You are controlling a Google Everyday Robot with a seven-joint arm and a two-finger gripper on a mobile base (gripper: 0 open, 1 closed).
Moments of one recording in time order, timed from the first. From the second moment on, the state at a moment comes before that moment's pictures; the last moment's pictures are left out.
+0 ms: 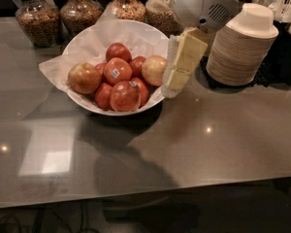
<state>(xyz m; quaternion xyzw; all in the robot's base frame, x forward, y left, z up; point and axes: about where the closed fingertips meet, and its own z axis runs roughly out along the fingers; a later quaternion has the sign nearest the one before) 0.476 -0.032 1.024 -0.73 0.60 0.10 0.30</state>
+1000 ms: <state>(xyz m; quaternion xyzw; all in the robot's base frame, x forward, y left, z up) 0.476 0.016 1.023 -0.75 0.56 0.18 0.32</state>
